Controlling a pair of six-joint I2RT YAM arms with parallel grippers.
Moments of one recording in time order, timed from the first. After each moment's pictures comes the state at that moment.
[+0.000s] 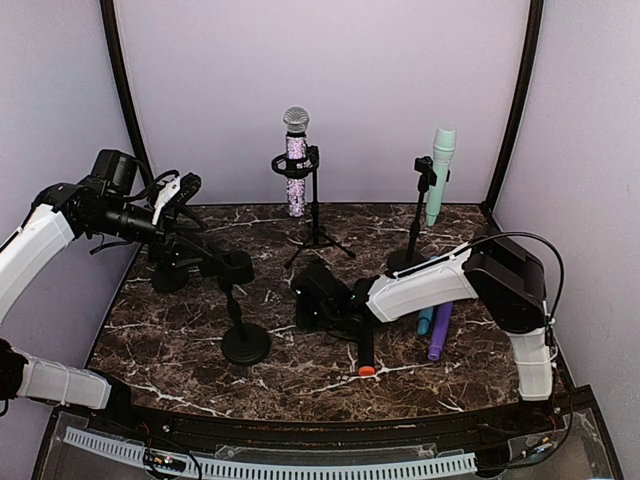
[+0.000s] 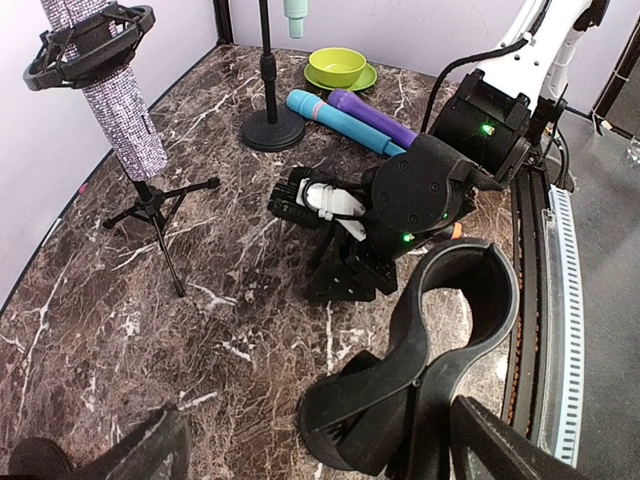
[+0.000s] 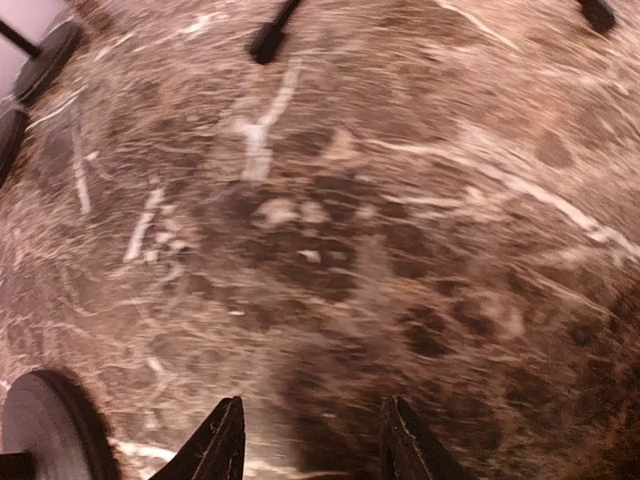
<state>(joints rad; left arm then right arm) -0.26 1.17 1.24 -0.92 0.78 0.66 1.10 2.13 1.35 -0.06 0.38 0.81</state>
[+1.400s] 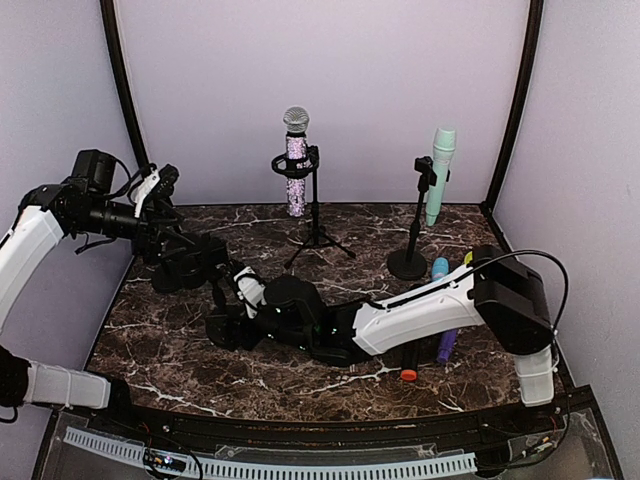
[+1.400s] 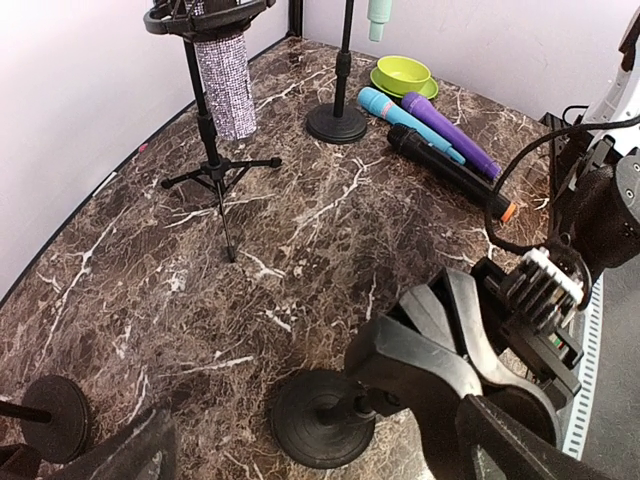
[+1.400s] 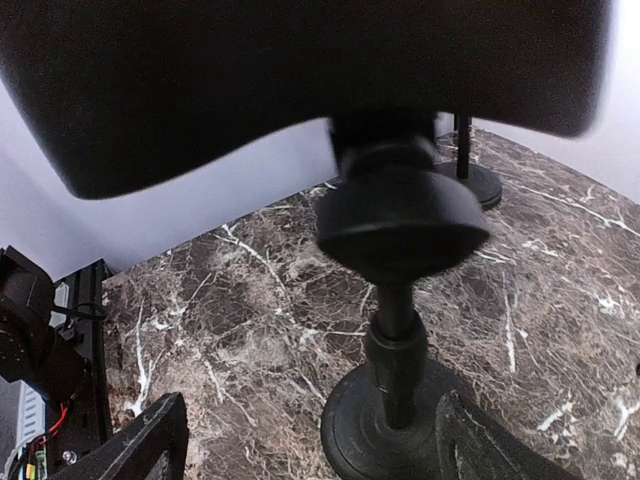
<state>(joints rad) -0.10 1.14 1.25 -0.95 0.78 0.61 1.31 2.11 1.40 0.49 0.17 0.20</state>
